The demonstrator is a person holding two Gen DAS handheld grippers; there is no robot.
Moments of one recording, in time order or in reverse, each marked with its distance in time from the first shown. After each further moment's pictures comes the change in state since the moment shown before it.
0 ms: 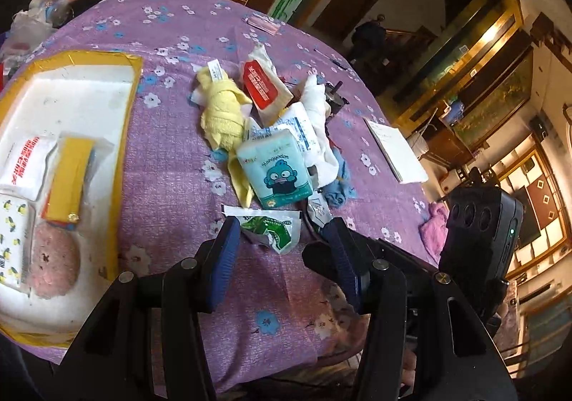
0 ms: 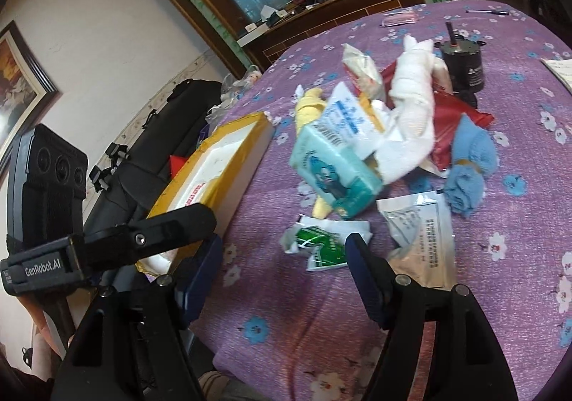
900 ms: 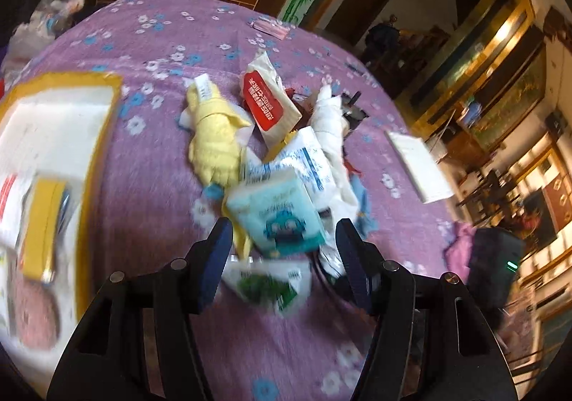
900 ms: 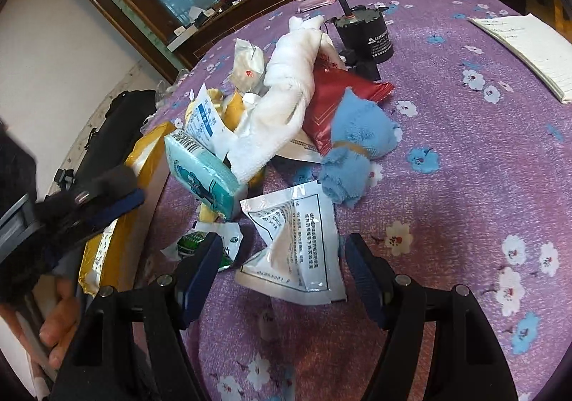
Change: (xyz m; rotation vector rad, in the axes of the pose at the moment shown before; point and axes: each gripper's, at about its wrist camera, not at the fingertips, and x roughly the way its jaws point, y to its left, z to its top) left arm 0.059 -0.011 0.037 0.027 -0.012 0.102; right arm 0.001 -0.067 0.002 0.146 0.027 -0.198
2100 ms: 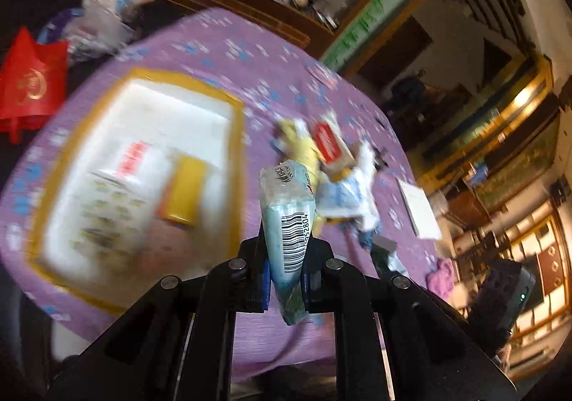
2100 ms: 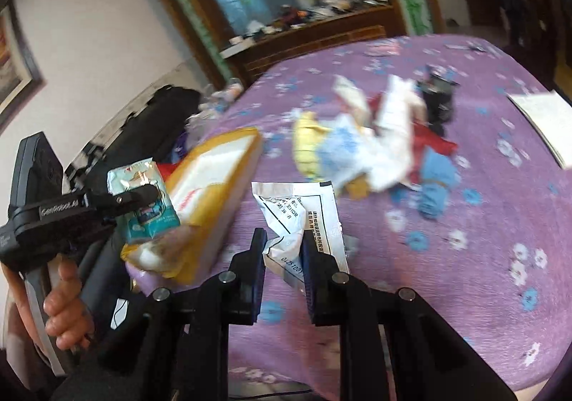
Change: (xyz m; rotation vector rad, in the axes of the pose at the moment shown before) left arm -0.154 0.093 -0.032 -0.240 -0.157 0.019; right arm -0.055 0.101 -0.026 -0.215 -0.099 0.069
